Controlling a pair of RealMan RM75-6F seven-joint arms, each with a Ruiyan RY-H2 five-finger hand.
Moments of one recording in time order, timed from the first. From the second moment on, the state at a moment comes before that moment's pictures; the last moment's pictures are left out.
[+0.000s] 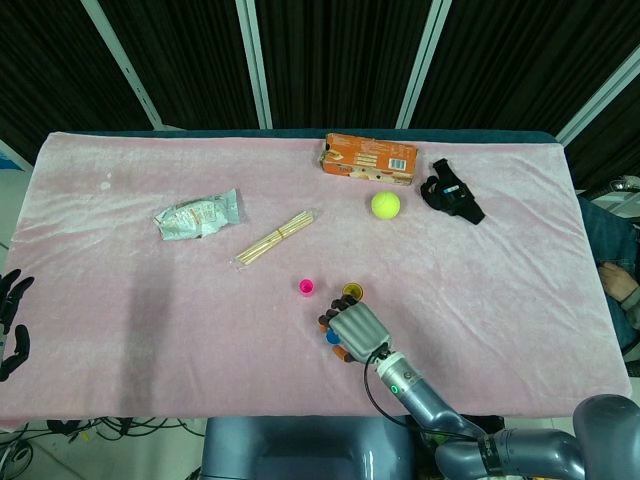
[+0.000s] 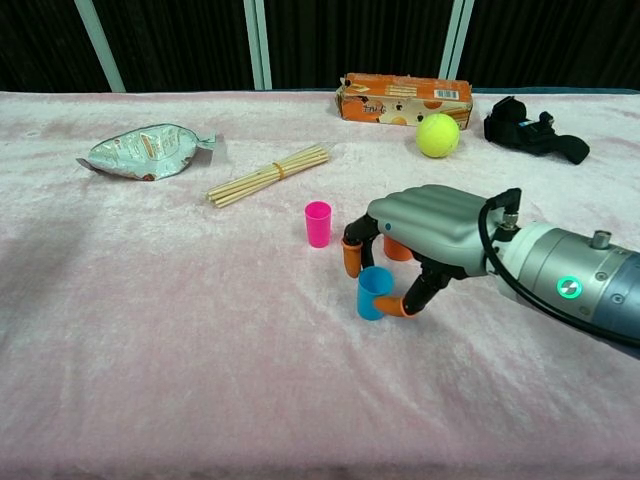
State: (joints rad) left arm -0.06 -1.03 -0.03 -1.65 1.52 1.53 0.09; right arm 0.73 -1.67 0.06 -1.59 -1.22 1.02 -0.48
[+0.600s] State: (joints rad) left arm -0.06 -1.03 -0.03 -1.65 1.52 1.53 0.10; right arm 0.74 -1.58 0.12 -1.68 -1.23 1.03 -0.48
